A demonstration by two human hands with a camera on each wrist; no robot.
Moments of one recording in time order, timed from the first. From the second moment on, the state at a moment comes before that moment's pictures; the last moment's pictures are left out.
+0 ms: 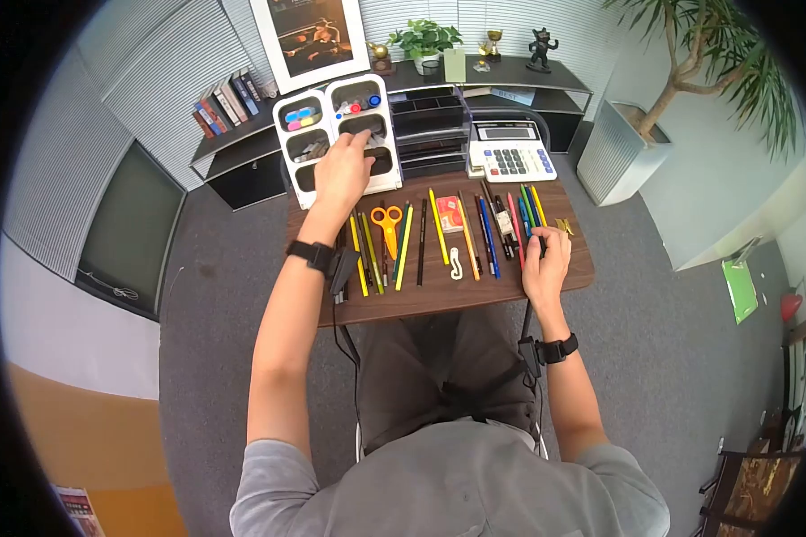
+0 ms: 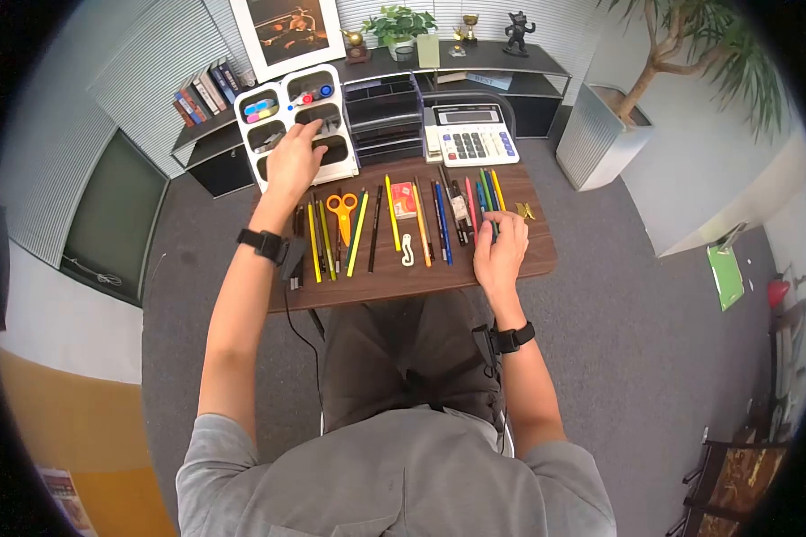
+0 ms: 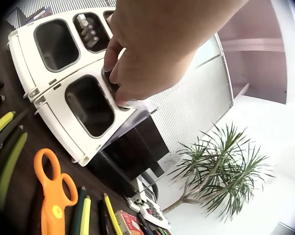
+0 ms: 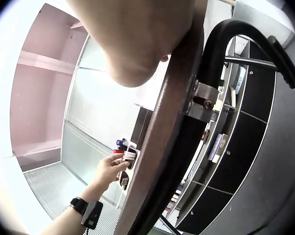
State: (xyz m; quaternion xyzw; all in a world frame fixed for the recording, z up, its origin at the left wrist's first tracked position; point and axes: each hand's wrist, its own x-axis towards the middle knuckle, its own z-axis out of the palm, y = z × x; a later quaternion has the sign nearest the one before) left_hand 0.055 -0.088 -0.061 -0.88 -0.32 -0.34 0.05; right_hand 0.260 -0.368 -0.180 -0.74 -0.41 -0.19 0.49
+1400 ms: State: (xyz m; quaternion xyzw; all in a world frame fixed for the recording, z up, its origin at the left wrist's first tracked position) left_hand 0.019 -0.291 -0.129 -0.89 -0.15 -0.43 -0.03; right_hand 0.162 -0.364 -0.125 -0.52 -0.22 0.53 0.64
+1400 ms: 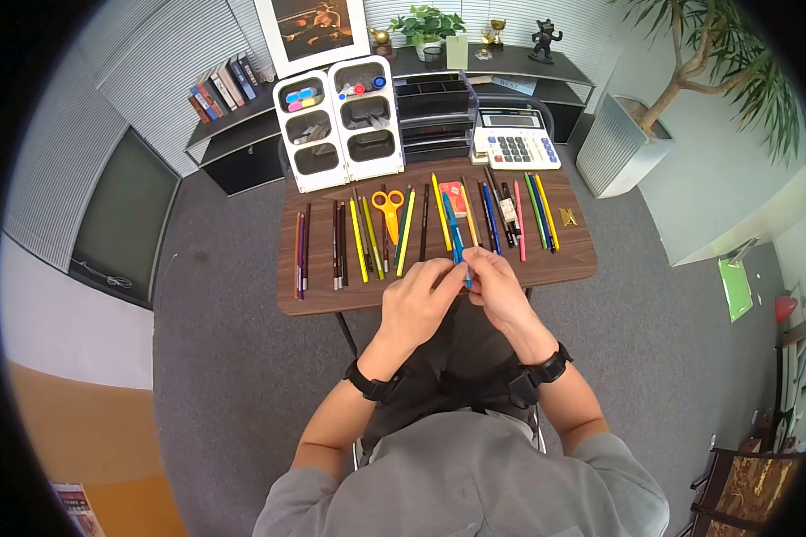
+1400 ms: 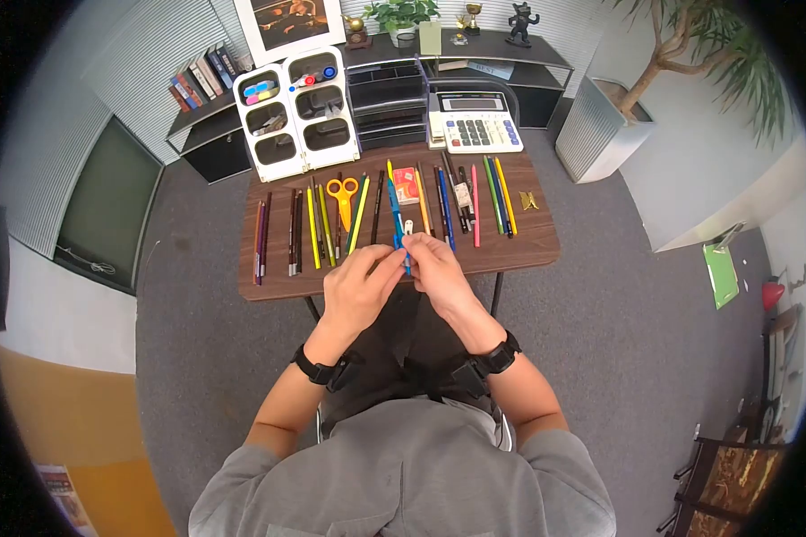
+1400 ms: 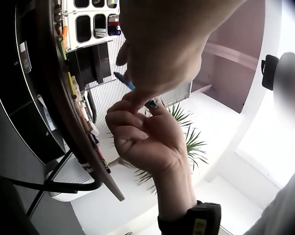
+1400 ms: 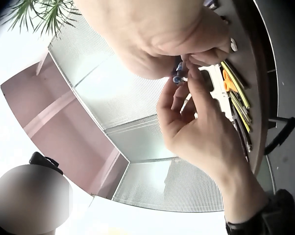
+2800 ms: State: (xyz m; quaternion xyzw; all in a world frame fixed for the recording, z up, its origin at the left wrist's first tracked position) left_hand 0.052 -0.072 -0.071 -0.86 -0.32 -0.39 0.06; right_hand 0.239 -0.368 -0.114 -0.87 -0.37 -0.06 0.33
